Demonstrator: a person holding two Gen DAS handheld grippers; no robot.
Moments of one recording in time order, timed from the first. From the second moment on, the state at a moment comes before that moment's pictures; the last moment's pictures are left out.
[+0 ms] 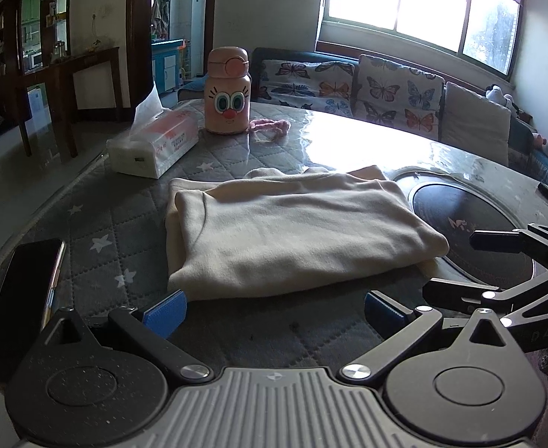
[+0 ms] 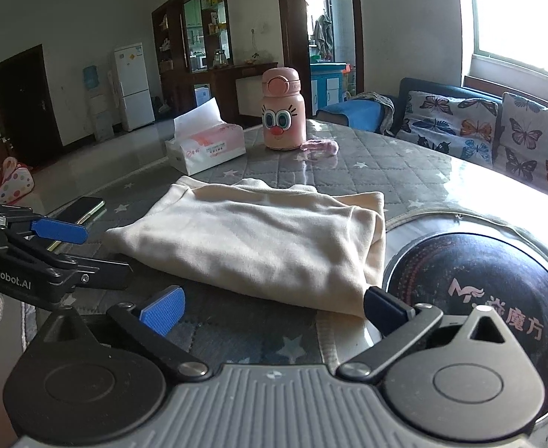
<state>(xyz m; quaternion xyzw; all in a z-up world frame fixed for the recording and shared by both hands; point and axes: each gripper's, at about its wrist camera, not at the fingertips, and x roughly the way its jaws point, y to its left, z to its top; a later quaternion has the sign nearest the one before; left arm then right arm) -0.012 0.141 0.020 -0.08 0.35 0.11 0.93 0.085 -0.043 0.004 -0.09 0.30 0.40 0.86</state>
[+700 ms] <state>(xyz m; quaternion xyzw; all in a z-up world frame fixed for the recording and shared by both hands) -0.035 0.118 0.015 -0.08 0.35 0.11 0.93 0.054 -0.055 -0.002 -0.10 0.30 0.39 0.87</state>
